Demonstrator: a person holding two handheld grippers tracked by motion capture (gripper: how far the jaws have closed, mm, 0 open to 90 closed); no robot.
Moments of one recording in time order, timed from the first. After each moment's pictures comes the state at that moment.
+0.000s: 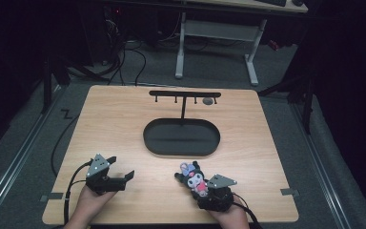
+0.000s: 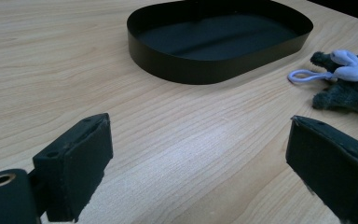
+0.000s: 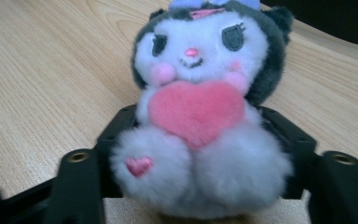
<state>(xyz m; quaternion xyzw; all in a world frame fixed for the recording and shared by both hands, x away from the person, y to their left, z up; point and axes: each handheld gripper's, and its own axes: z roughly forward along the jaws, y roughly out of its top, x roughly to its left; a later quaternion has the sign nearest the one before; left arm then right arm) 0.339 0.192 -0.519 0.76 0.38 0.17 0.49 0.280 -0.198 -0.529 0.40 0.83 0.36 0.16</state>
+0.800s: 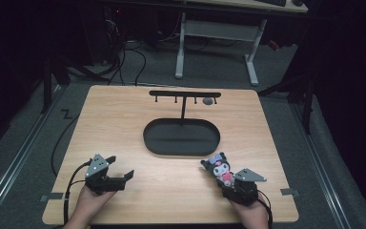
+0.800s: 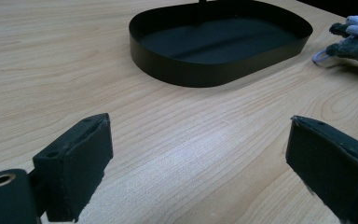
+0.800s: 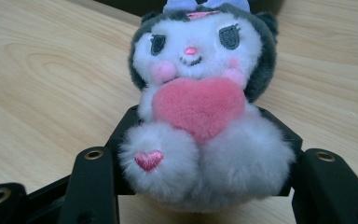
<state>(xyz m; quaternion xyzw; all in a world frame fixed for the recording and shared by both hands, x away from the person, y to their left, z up) 0.339 0.192 -0.517 0.76 0.38 0.17 0.50 0.284 -0.269 -0.517 0.49 0.77 0.36 0.22</state>
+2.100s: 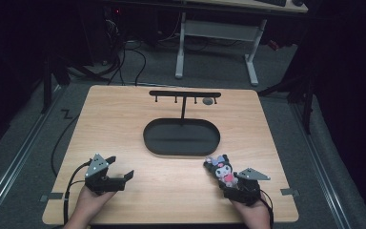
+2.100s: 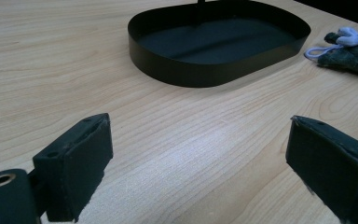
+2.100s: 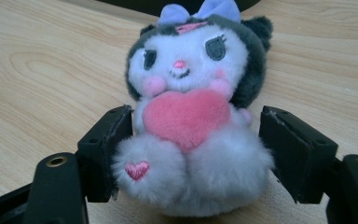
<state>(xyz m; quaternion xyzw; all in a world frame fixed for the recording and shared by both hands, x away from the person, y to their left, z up) 0.338 0.193 -0.516 0.76 0.38 0.17 0.50 0.288 -0.278 -0.524 0.51 0.75 0.36 0.19</state>
